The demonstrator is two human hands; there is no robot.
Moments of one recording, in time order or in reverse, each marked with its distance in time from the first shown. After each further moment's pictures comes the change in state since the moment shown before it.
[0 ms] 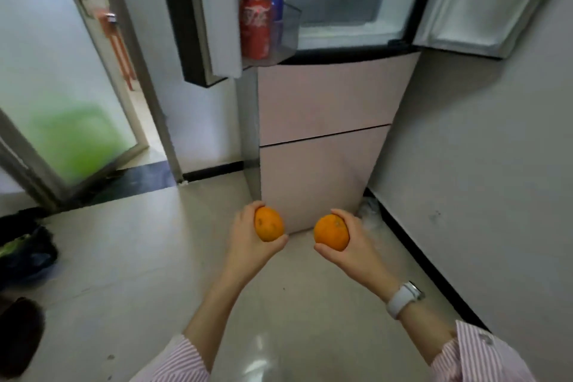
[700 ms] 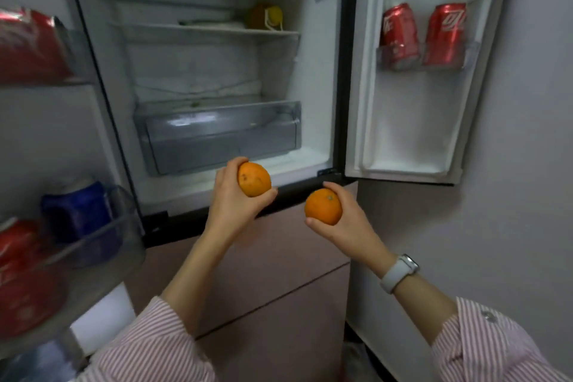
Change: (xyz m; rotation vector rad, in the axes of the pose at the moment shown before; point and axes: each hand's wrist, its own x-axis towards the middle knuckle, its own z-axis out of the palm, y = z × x) left_hand 0.448 0.274 0.117 -0.072 0.208 0.478; right_hand 0.405 0.014 -0.281 0.065 0.341 -0.277
